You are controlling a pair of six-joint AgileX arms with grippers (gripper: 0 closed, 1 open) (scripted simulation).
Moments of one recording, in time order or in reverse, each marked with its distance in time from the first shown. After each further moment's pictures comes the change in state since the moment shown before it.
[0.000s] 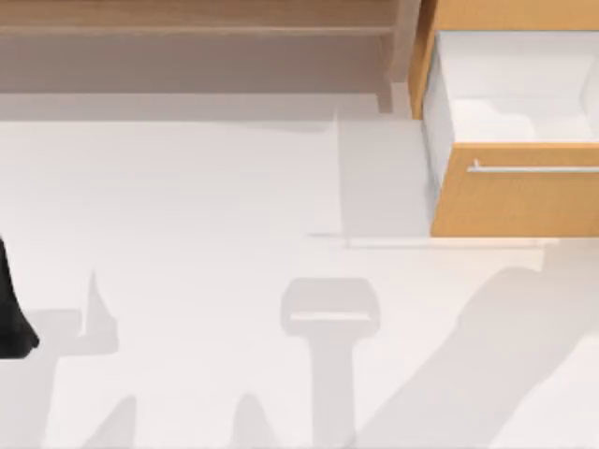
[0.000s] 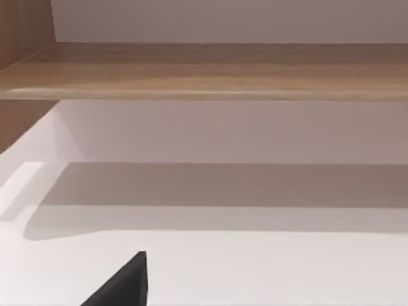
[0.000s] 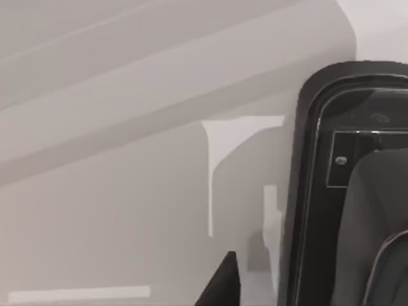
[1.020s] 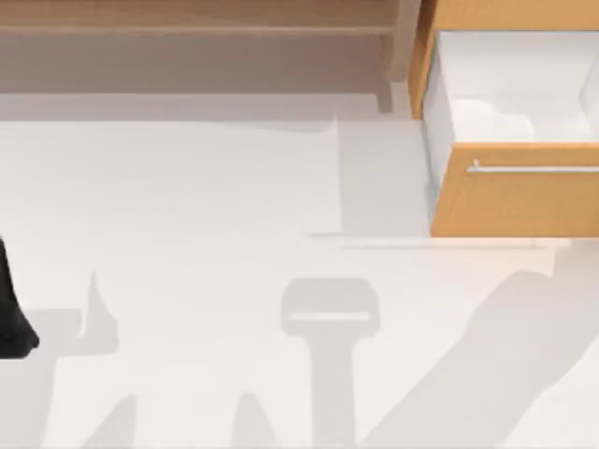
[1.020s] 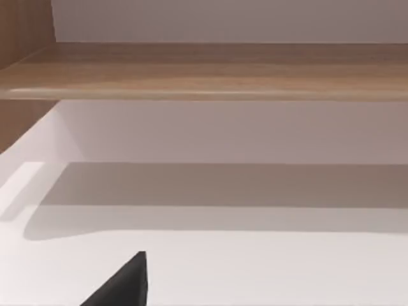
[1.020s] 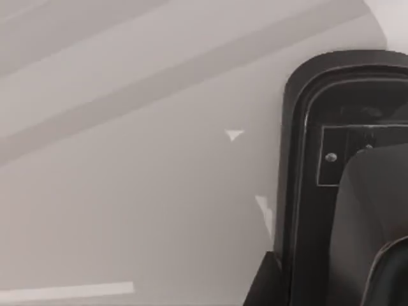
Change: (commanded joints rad) left arm 0.000 0.000 0.000 0.000 0.000 0.000; right arm -0.021 -0.003 -0.032 -0.002 0.003 0.037
